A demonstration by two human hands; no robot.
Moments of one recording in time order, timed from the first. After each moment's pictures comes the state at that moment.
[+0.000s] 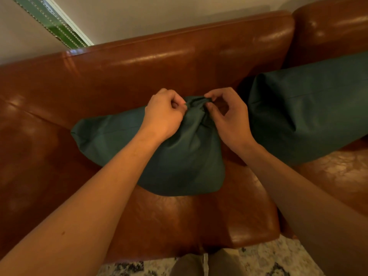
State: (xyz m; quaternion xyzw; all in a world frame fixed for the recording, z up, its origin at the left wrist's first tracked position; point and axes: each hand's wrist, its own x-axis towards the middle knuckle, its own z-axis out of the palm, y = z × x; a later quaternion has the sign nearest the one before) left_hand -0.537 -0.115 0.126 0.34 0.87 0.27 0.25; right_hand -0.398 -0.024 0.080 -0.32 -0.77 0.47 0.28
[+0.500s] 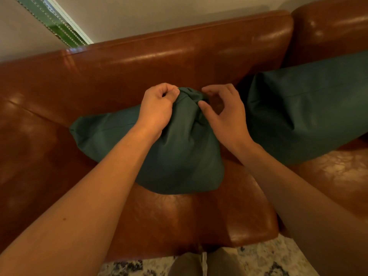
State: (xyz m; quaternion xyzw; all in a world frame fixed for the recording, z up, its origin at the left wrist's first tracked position) left_hand -0.537 -0.114 0.128 0.18 0.80 0.47 0.34; right_hand -0.400 -0.030 0.088 -0.35 -0.80 0.43 0.25
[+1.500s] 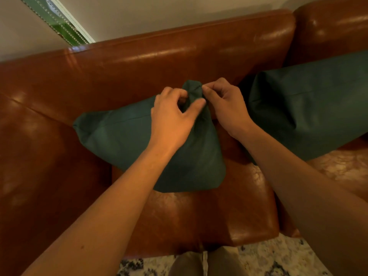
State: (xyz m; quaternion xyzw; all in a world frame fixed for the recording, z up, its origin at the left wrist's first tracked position) left_hand -0.505 -0.127 0.127 0.34 0.85 0.36 0.17; right_hand -0.420 -0.014 0.103 -0.37 -0.70 0.58 0.19
